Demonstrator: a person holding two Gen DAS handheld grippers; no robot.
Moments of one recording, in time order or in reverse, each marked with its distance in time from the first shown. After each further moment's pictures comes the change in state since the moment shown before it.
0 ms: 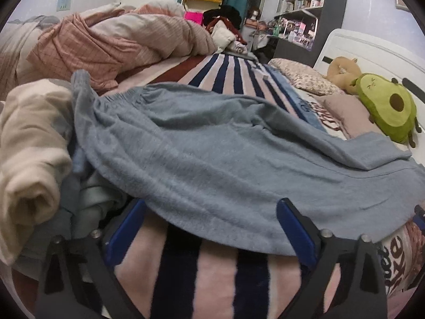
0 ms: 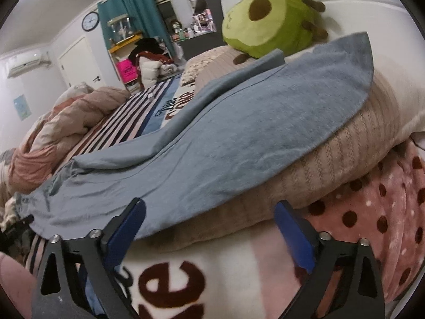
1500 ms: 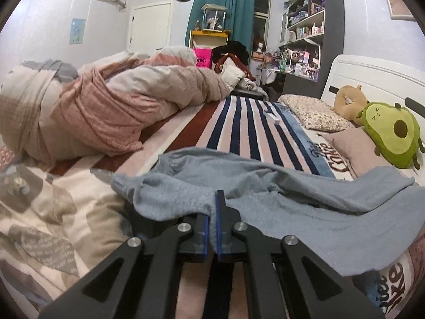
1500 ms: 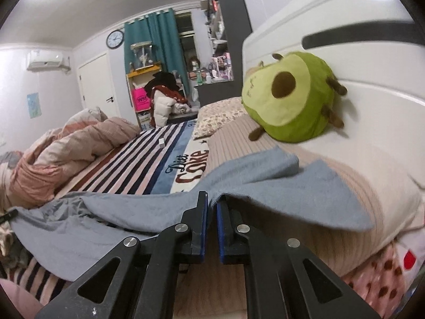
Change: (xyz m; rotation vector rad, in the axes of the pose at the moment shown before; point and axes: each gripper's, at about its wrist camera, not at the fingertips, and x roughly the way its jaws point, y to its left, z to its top) left arm -0.069 0.018 0.071 0.032 -0.209 0.075; right arm -0.036 0.040 0.093 -0.168 -0.213 -0.012
